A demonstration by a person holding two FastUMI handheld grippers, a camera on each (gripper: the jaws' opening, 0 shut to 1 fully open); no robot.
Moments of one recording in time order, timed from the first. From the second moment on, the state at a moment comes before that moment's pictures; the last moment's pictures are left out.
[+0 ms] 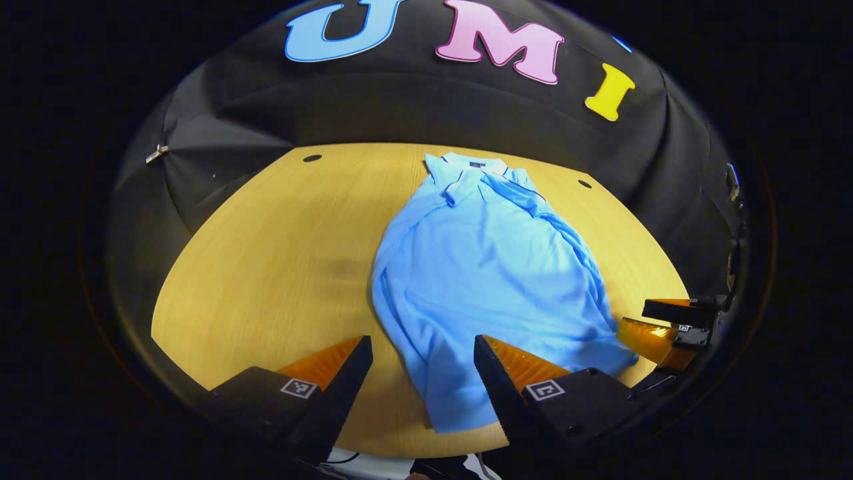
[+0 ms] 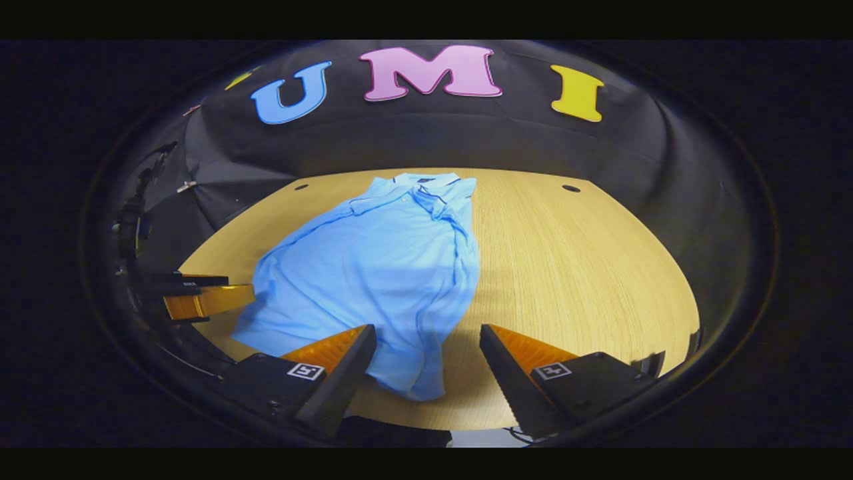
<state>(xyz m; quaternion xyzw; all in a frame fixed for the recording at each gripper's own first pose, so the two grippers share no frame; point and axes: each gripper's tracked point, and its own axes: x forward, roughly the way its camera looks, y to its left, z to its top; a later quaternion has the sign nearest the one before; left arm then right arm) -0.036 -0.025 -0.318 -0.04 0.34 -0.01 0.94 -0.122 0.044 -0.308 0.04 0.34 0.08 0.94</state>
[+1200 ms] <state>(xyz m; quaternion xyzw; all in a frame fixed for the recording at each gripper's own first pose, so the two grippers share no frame) -0.038 -0.066 -0.351 0.00 0.36 -0.04 0.93 -0.134 0.065 -0.339 0.06 0.39 0.12 0.91</state>
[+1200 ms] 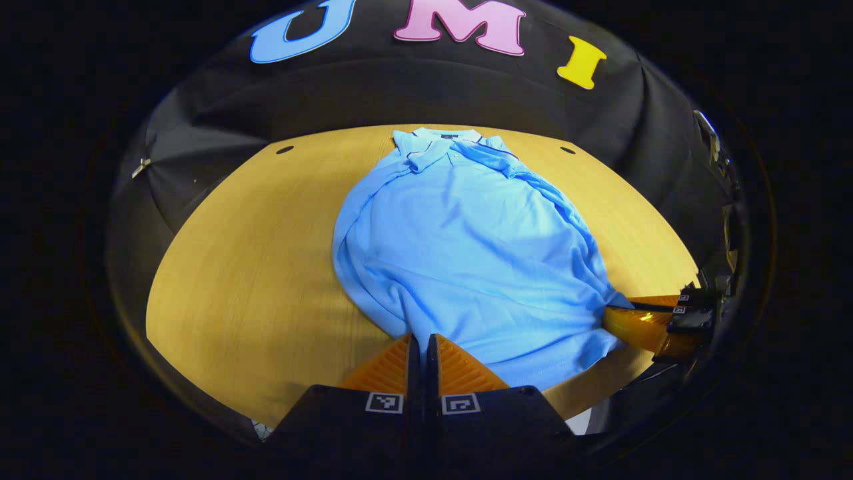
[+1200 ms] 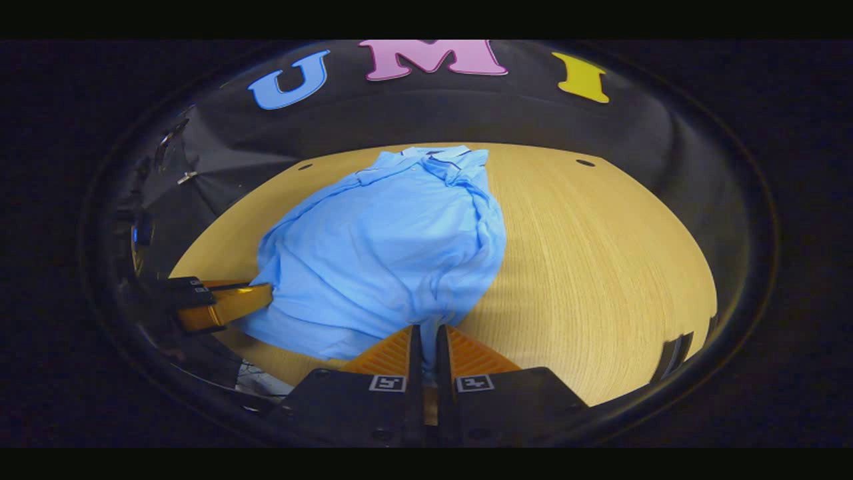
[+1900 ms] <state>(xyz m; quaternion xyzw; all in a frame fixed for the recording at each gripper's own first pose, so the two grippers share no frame) -0.007 -0.074 -0.298 -0.02 0.35 -0.05 0.93 -0.090 0.054 -0.300 0.08 0.36 0.14 0.92</state>
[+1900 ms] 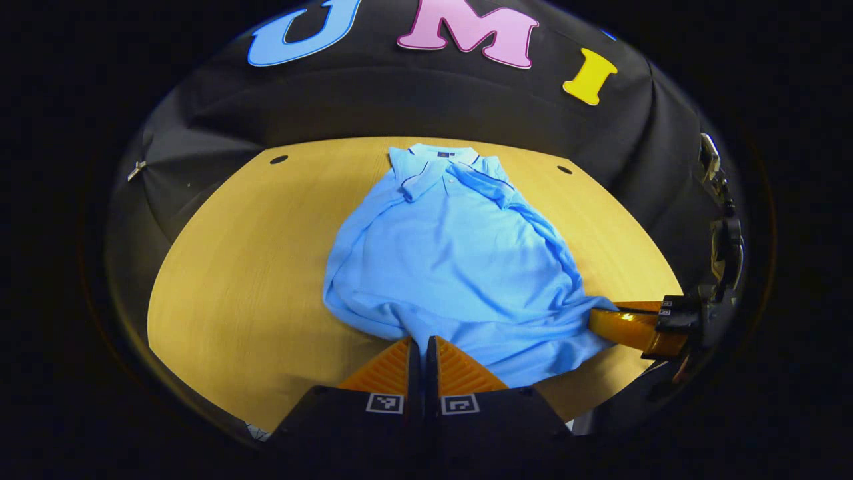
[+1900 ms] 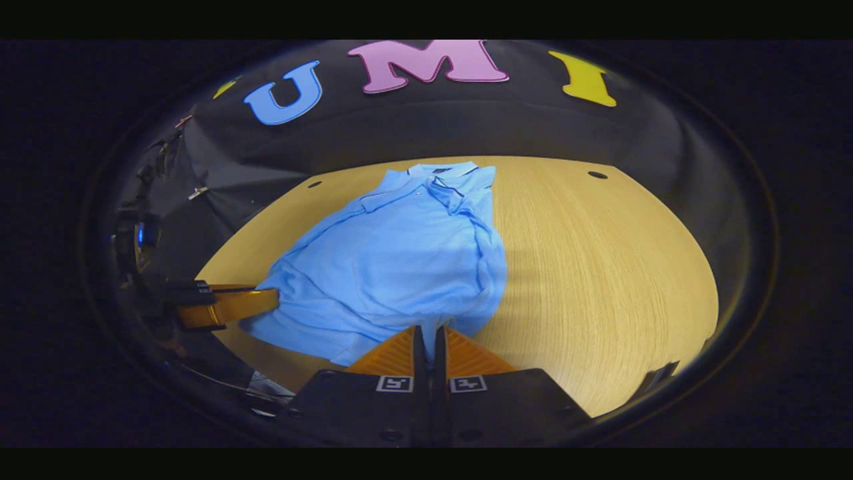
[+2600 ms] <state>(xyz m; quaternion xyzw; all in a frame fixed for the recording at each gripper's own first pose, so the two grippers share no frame) 0.111 -0.067 -0.179 -0.06 0.26 -0.05 0.96 0.050 0.039 -0.191 0.09 0.25 0.16 0.95</state>
